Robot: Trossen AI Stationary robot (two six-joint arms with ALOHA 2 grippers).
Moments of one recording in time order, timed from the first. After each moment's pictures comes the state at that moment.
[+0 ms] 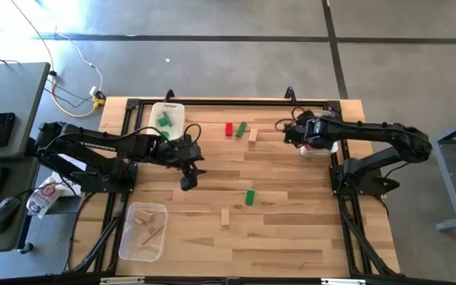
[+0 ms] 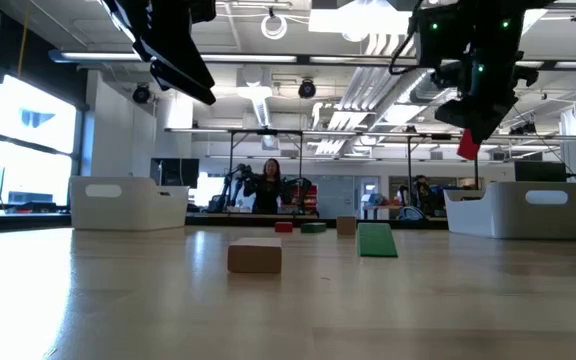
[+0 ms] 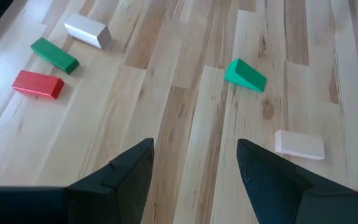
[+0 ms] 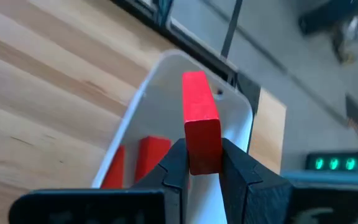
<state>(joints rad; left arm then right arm) 0.06 1.23 0.91 -0.49 -0.14 -0.21 -0.27 1.28 0.97 -1.27 0.78 0.81</state>
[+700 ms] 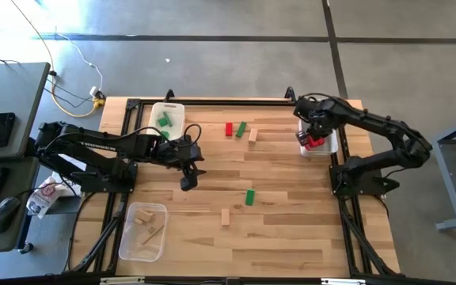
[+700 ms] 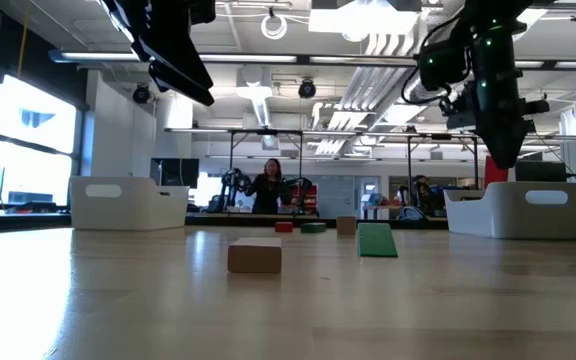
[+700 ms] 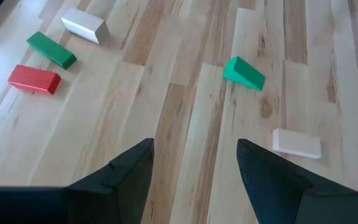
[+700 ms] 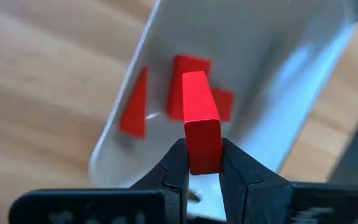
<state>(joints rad) 0.06 1.24 0.91 -0.50 -0.13 -0.23 -0.66 1.28 0.97 -1.25 0.25 0.49</state>
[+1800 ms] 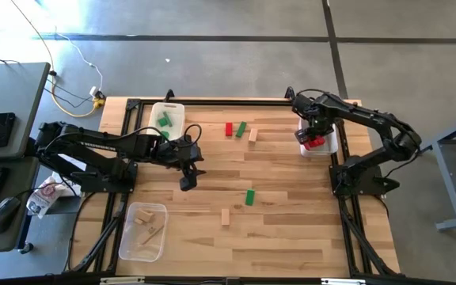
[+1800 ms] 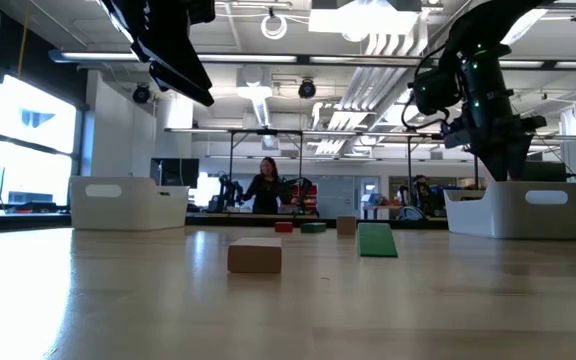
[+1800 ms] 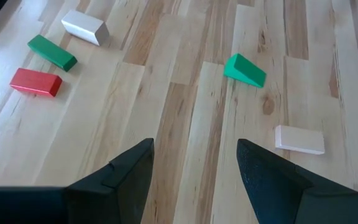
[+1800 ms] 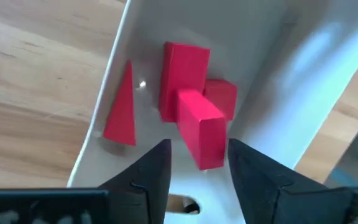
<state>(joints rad) 0.06 1.24 0.91 -0.50 -0.14 -0.20 -0.76 1.41 0.97 -1.24 0.19 0.45</state>
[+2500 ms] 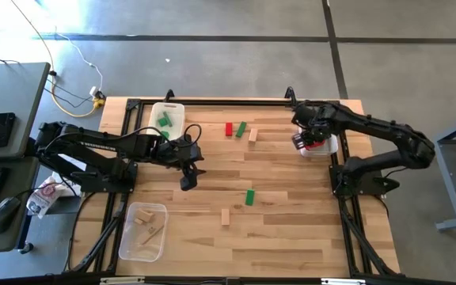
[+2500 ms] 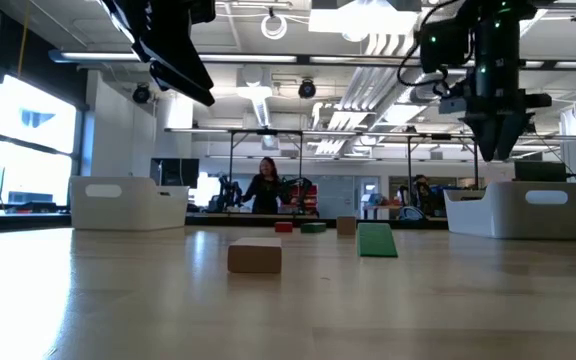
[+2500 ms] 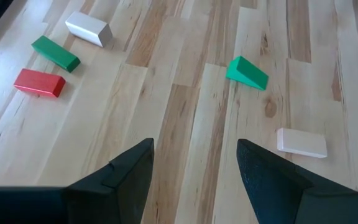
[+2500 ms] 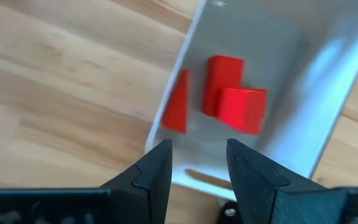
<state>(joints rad) 0.06 1.24 0.91 -0.50 -0.15 -0.21 -0.51 1.23 0.97 -1.23 0.23 0.67</state>
